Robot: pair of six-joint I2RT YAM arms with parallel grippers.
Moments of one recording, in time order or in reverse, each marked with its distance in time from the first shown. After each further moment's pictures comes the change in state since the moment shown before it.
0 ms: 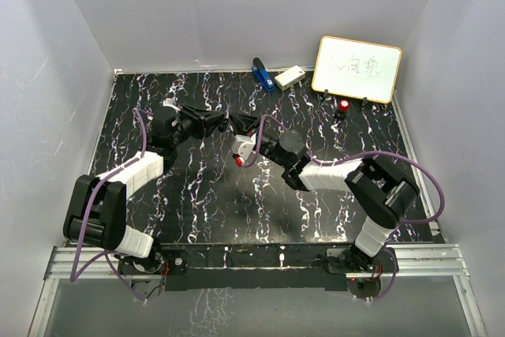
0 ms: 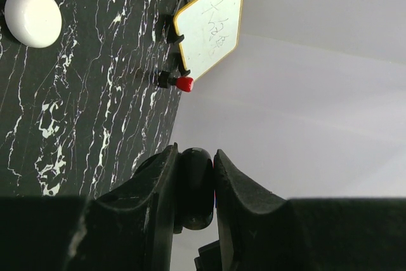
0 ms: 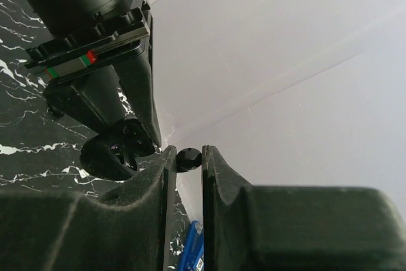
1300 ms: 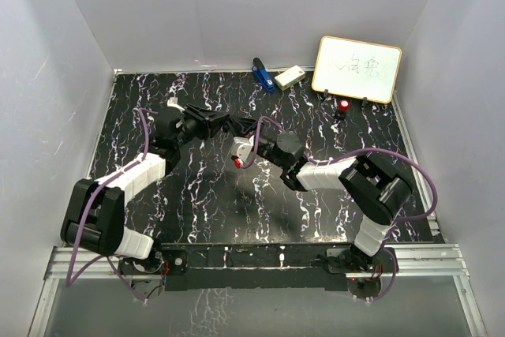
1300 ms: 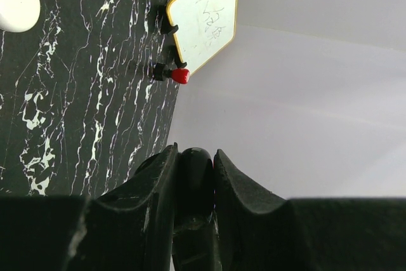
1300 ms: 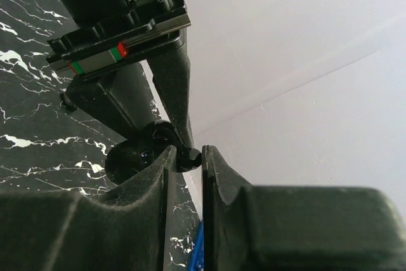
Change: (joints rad) left arm -0.056 -0.032 0.006 -0.016 -0.043 0.008; right arm 0.000 0.044 -0.004 0.016 -0.011 0.002
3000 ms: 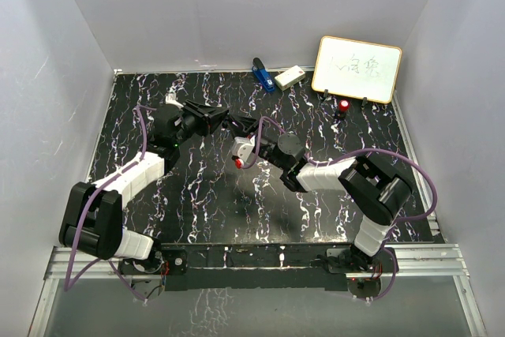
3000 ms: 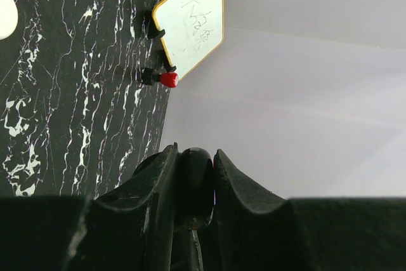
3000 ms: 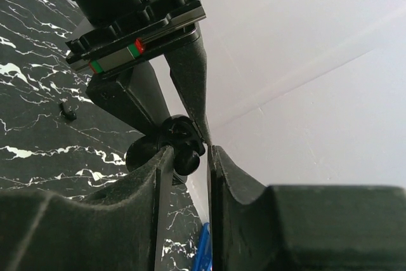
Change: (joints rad) left arm -0.003 -0.027 0.027 -0.018 -0.018 -0.002; right arm 0.013 0.000 -0.010 0.038 0.009 0.029
